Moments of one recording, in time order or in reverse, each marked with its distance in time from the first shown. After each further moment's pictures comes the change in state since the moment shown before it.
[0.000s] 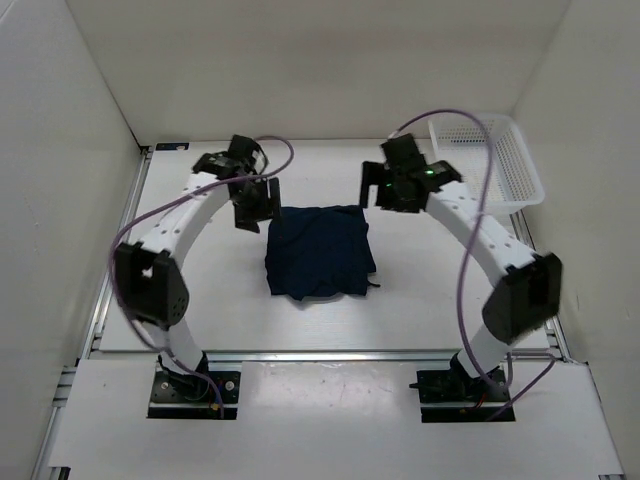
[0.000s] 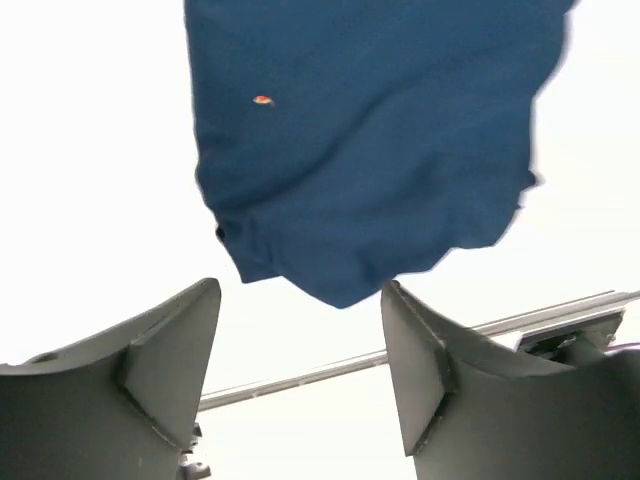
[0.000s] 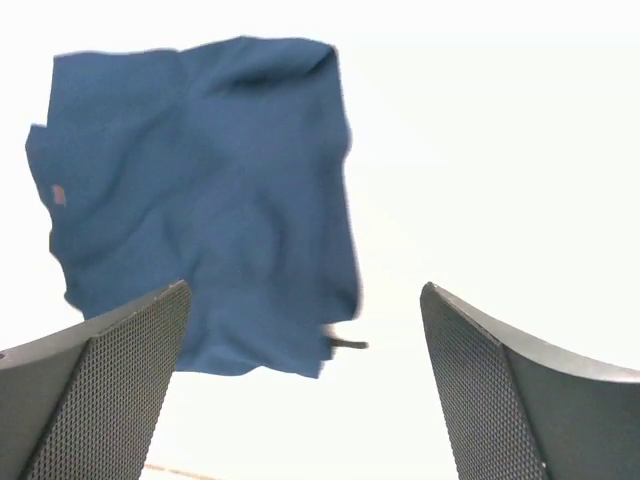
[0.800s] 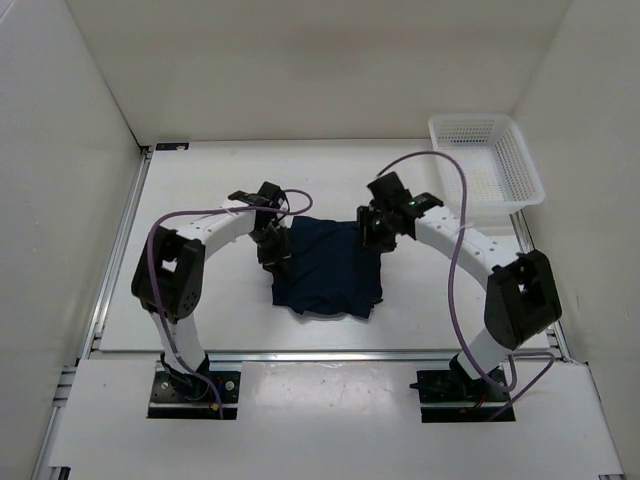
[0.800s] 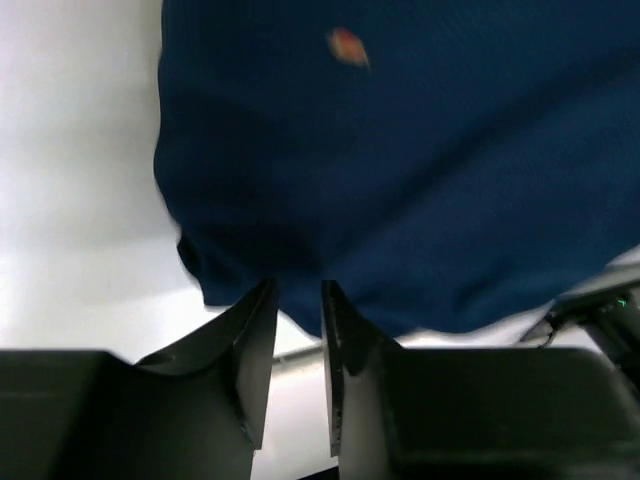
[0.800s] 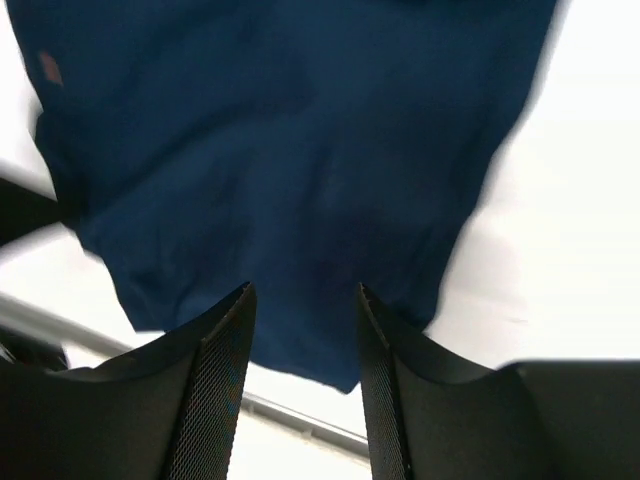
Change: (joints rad) left arm -0.114 -0.003 -0.318 0.146 0.082 -0.118; right arm 0.005 -0.074 -0.289 0.109 -0.217 0.028
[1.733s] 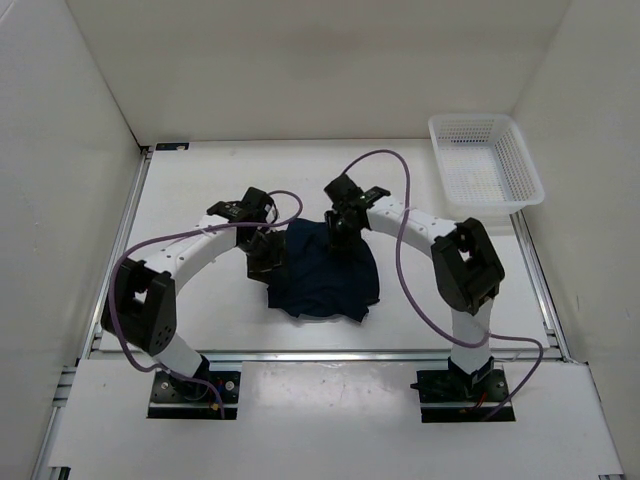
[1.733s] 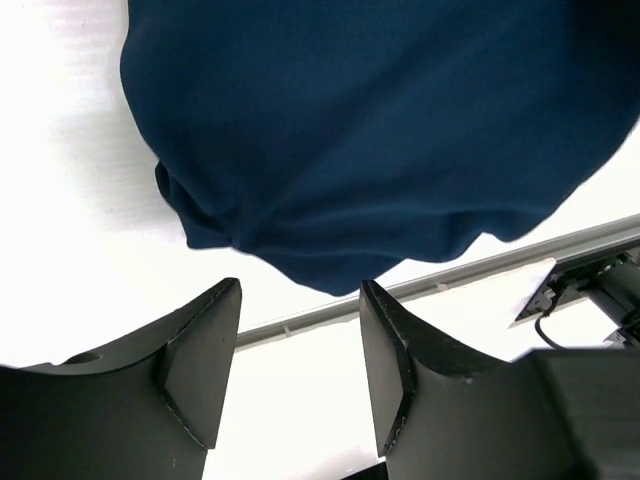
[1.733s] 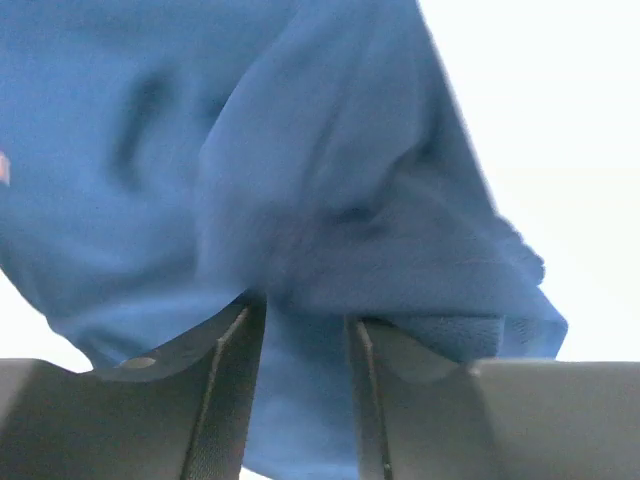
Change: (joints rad) left arm -0.002 -0.211 -0.140 0.015 0.008 0.004; right arm 0.182 0.320 0.209 -0.011 0.073 0.021
